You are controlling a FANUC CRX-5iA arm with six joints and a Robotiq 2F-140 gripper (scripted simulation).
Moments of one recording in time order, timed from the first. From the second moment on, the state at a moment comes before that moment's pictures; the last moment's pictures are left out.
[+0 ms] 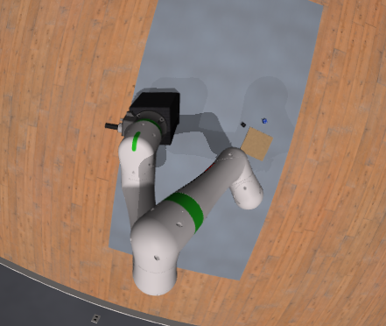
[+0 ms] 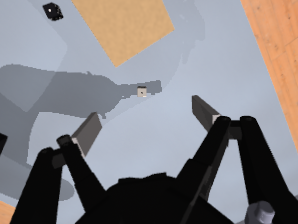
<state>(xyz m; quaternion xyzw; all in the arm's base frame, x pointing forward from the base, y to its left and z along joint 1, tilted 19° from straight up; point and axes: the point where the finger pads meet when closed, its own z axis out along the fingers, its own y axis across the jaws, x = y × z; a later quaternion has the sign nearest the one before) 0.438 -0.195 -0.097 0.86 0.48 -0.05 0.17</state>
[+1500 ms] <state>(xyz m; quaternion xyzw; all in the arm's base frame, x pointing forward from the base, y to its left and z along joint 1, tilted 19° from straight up) 0.440 -0.200 -0.112 0.38 0.91 -0.14 0.09</state>
